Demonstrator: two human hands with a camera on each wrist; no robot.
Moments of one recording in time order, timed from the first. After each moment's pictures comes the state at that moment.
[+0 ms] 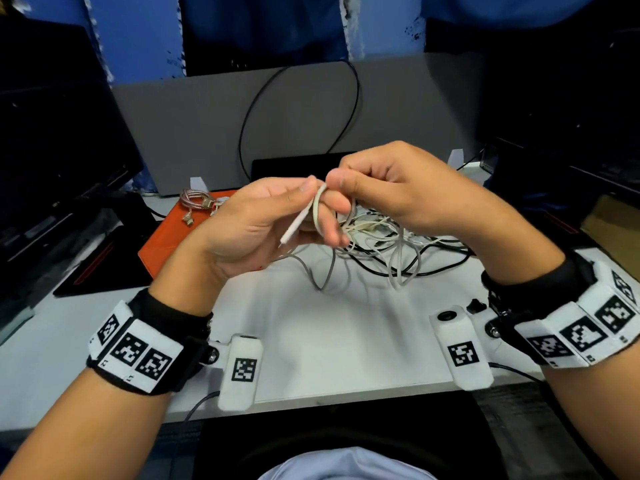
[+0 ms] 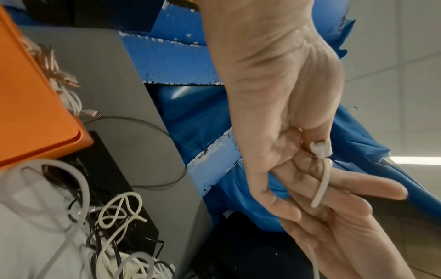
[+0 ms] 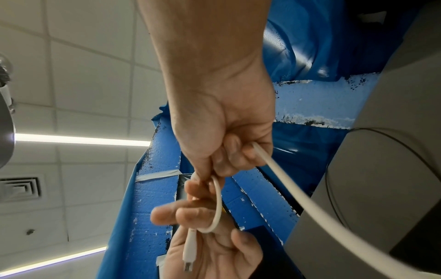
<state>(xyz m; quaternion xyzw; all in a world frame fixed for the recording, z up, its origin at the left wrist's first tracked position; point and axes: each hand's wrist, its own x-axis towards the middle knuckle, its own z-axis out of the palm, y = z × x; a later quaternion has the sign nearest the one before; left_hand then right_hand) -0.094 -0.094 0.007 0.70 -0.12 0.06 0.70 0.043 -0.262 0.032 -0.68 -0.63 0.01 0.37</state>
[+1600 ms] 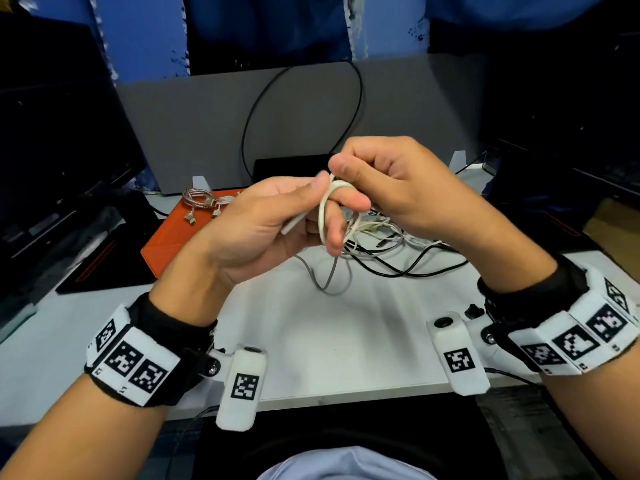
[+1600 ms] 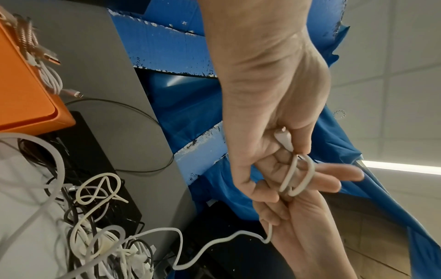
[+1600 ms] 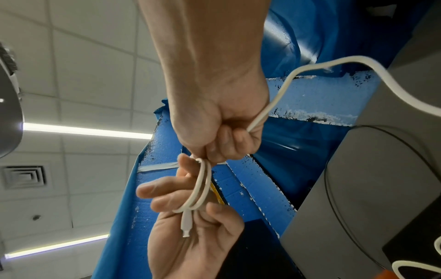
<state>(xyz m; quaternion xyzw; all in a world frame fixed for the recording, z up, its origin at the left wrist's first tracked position) -0.102 -0.111 0.015 0.71 -0.11 0.09 0.69 0.036 -0.257 0.028 -0.64 -0.62 -0.01 0.45</state>
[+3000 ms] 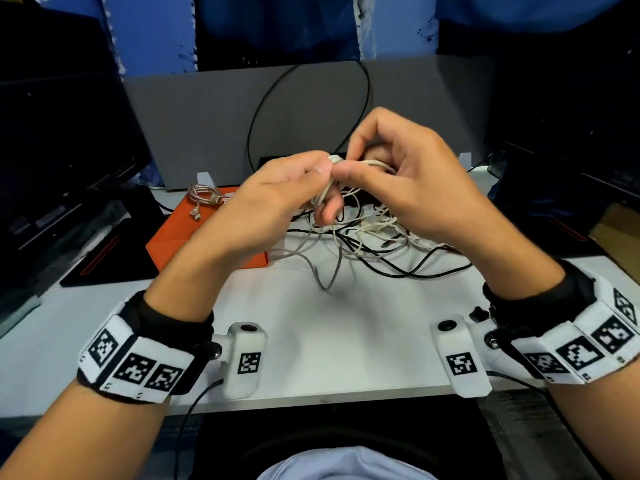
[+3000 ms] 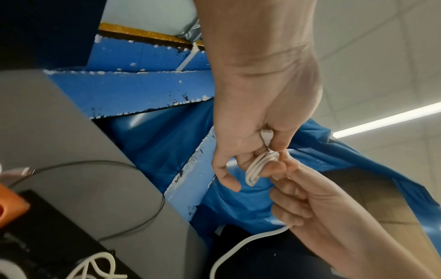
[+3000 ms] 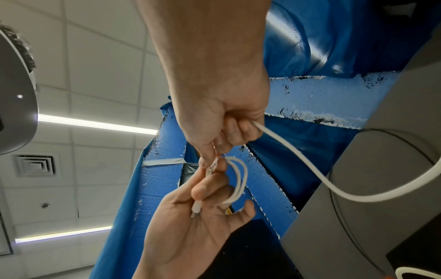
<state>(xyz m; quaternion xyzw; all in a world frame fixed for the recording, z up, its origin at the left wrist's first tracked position) -0.099 -0.098 0.019 0.86 -0.06 0.22 0.46 0.029 -0.256 0.027 -0.65 -0.58 -0.05 0.50</state>
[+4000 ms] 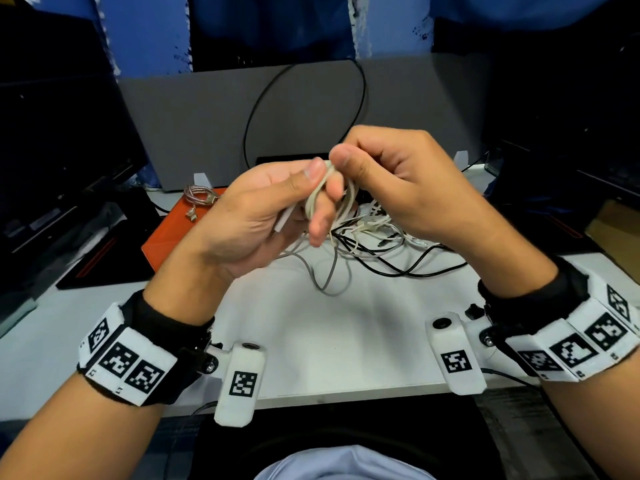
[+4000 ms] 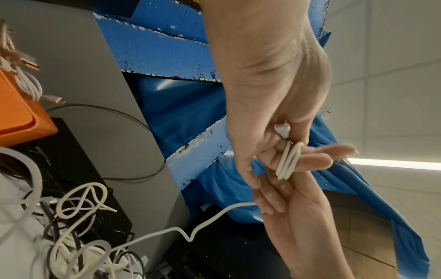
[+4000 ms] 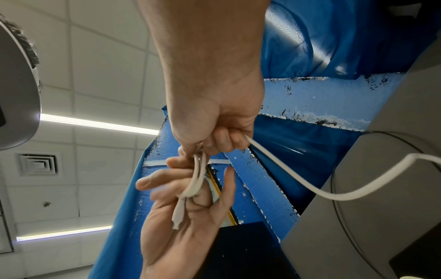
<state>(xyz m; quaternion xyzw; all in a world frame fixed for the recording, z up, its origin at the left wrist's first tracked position) -0.104 -0.110 0.018 0.70 -0.14 0.14 0.68 0.027 -0.260 0.030 -0.62 -0.63 -0.08 0.47</state>
